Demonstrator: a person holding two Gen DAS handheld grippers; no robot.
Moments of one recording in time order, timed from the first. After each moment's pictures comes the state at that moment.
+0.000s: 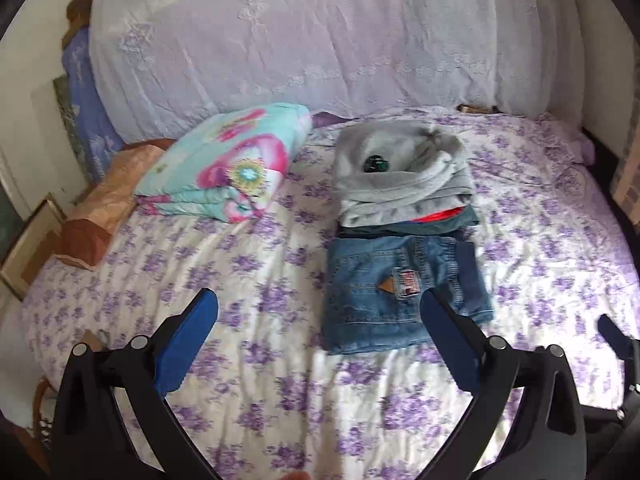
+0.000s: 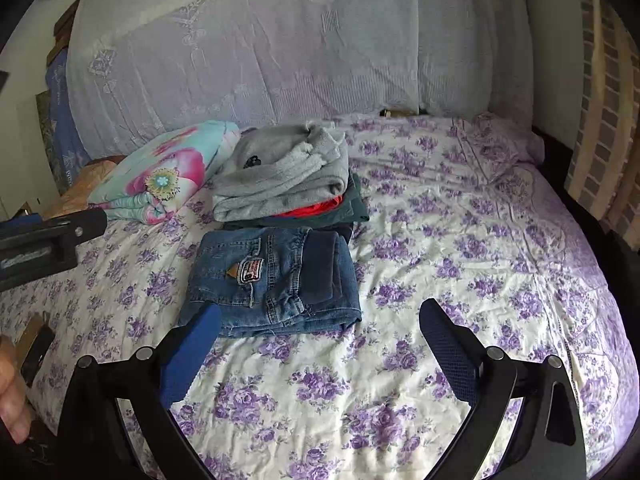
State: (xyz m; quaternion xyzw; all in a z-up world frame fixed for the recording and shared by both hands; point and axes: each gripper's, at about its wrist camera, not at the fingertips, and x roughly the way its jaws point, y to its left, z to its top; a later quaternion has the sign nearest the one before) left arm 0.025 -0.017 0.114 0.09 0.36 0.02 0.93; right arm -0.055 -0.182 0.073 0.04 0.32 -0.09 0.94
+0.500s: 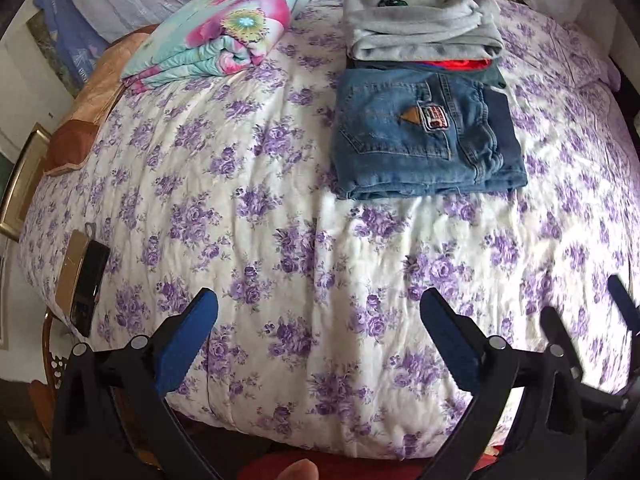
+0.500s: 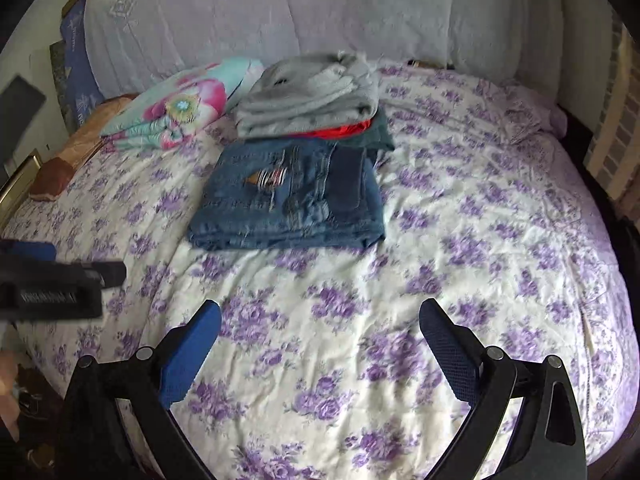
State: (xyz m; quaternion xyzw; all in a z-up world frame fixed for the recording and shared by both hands) left arm -0.001 0.002 0.022 0.09 0.56 0.00 0.82; right arm -0.074 -0.166 0.035 0.02 0.40 -0.06 0.91
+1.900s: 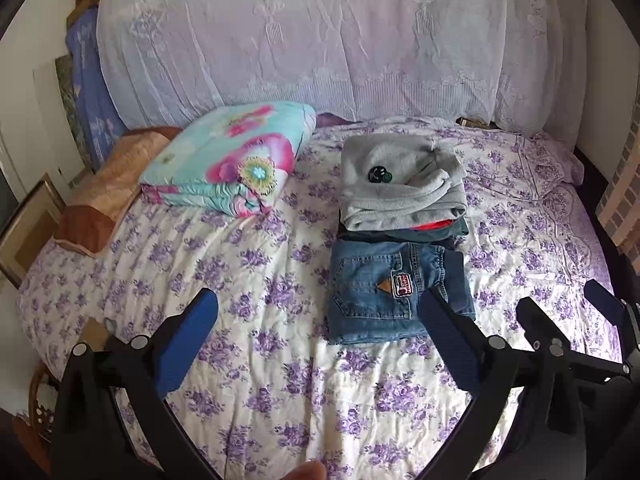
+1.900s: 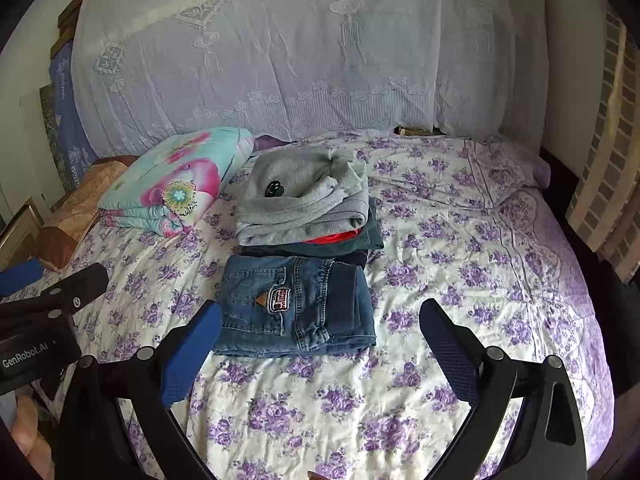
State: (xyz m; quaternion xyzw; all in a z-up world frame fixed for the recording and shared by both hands) left arm 0.021 0.018 0.166 0.04 0.40 -0.03 0.92; right arm -0.017 -0.165 0.147 0.05 0.36 -0.08 0.93
